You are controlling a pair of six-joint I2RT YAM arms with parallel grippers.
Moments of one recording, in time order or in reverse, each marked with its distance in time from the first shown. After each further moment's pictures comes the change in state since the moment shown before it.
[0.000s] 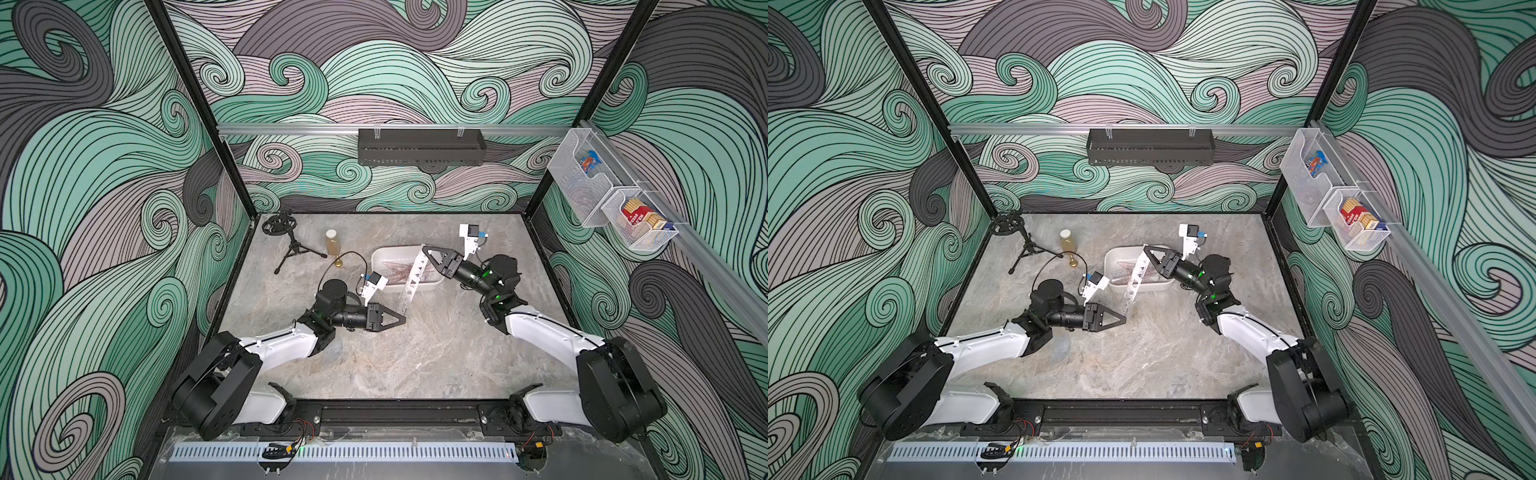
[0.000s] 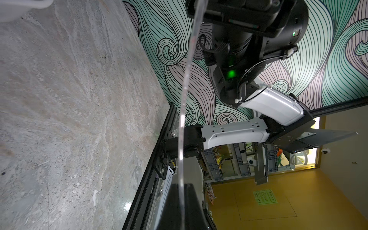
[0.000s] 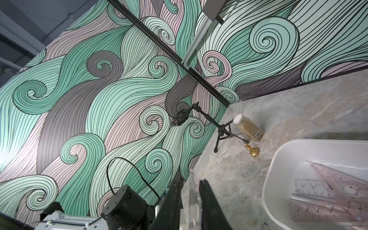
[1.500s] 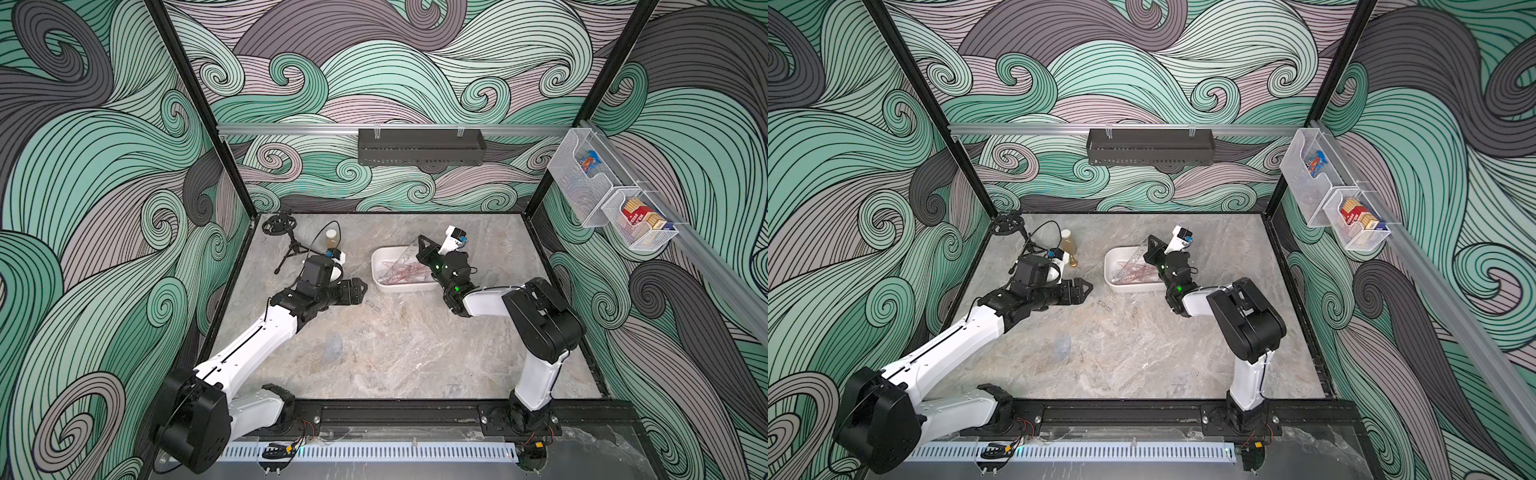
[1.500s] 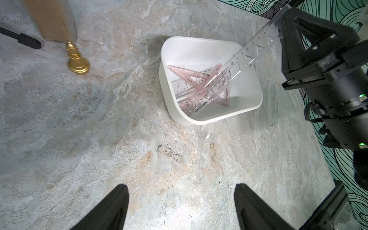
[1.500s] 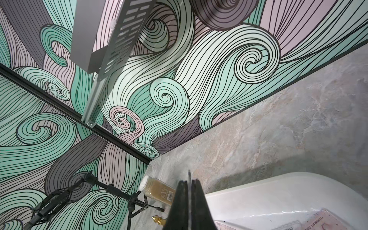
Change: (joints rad) left arm 0.187 -0.153 0.320 -0.998 -0.787 0.558; right arm 0.121 0.523 0.179 0.194 0.724 -0.143
